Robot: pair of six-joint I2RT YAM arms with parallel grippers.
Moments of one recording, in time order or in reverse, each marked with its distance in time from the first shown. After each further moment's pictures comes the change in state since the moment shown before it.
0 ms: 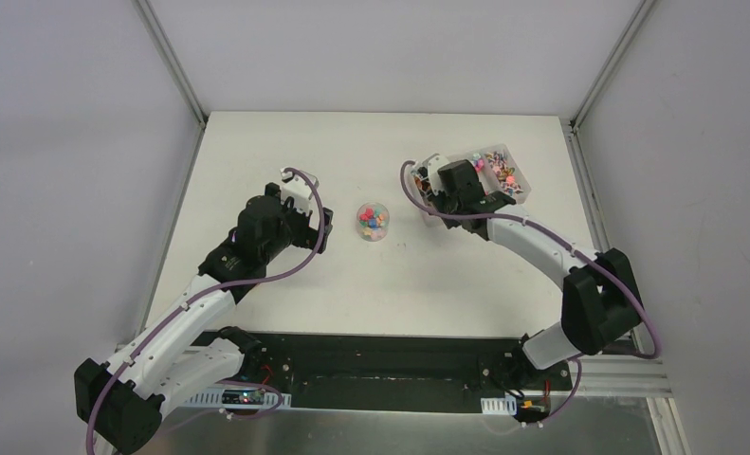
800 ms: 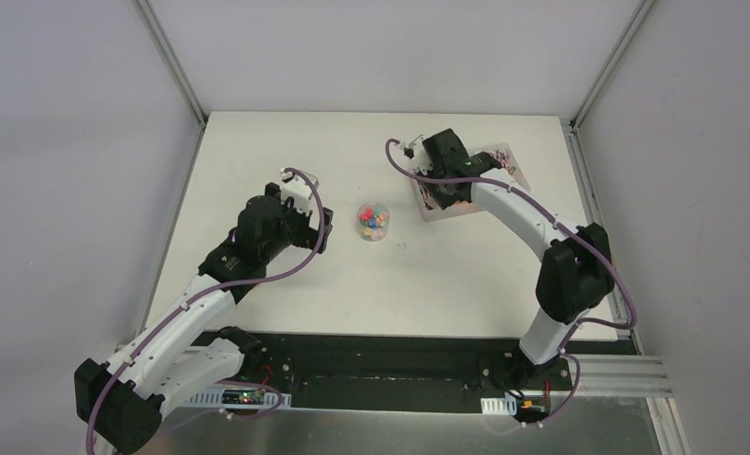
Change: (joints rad) left arm 0.000 0.000 0.000 0.000 0.001 0.000; right arm 0.000 0.210 0.407 -0.356 -0.015 -0.055
